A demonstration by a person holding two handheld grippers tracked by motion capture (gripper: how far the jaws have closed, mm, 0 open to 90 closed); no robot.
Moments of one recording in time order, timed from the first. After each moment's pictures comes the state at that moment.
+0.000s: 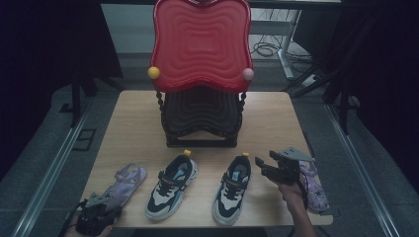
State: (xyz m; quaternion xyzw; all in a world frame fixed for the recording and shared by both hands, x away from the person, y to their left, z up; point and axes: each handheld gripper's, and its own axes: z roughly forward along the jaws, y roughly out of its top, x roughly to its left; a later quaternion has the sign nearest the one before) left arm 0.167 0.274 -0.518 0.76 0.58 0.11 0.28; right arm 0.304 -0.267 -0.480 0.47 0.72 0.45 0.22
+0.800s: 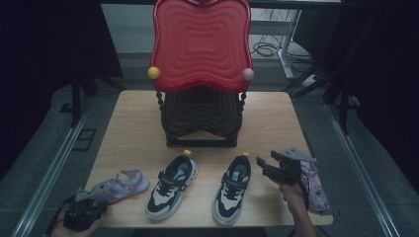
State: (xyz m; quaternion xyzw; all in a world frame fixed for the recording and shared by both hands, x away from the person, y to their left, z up) left arm 0.179 0.310 -0.516 0.74 0.61 0.15 0.24; right arm 0.303 -0.270 -0.480 0.48 0.72 0.45 0.22
